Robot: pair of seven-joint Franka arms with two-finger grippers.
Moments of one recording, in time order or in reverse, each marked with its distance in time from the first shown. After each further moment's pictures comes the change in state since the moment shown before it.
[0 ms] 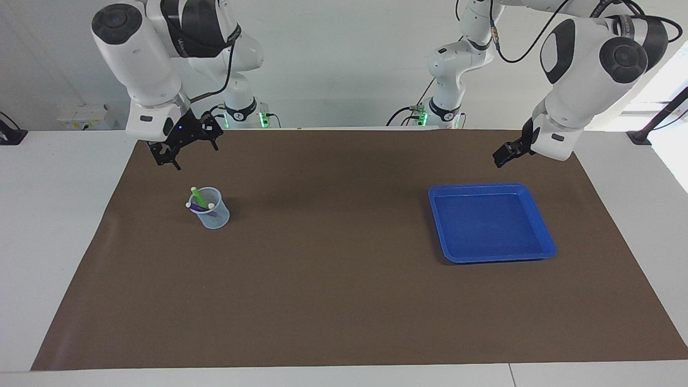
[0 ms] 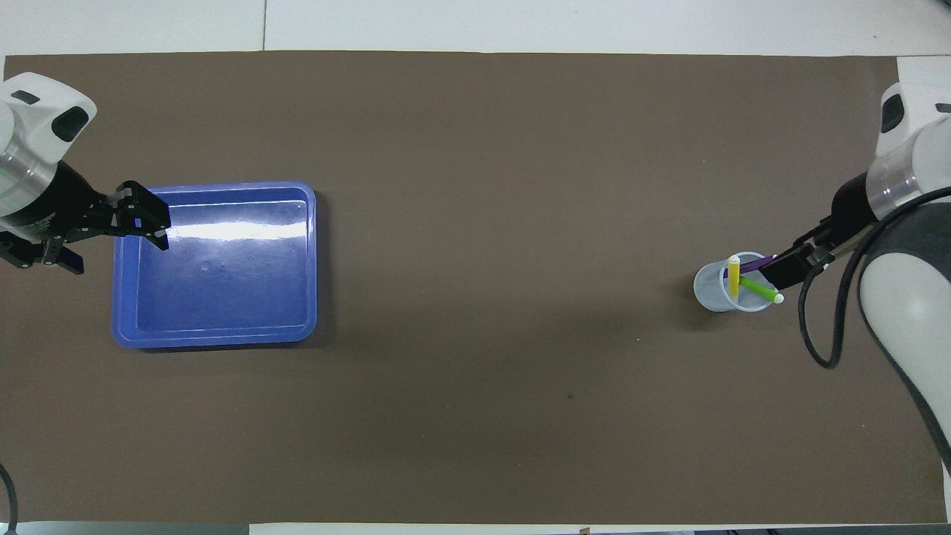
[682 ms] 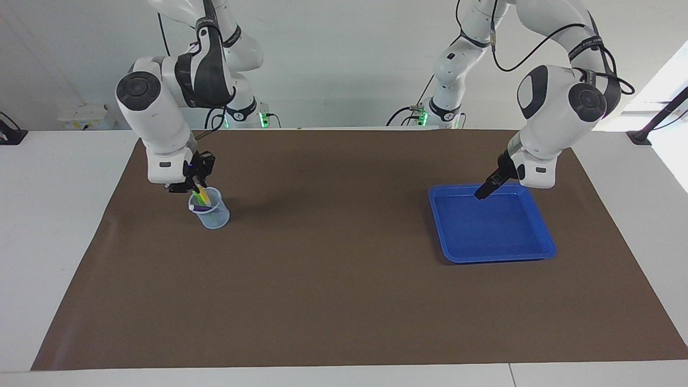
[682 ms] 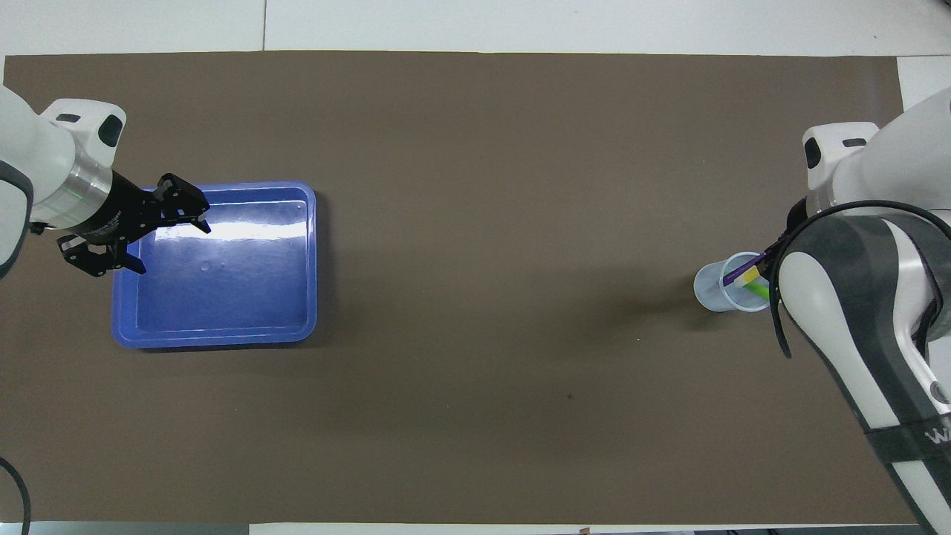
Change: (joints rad) left arm 0.535 0.055 -0.549 -0.202 -0.003 0.263 -0.304; right arm -0.013 0.050 -0.017 -0.219 -0.082 0.237 -0.311
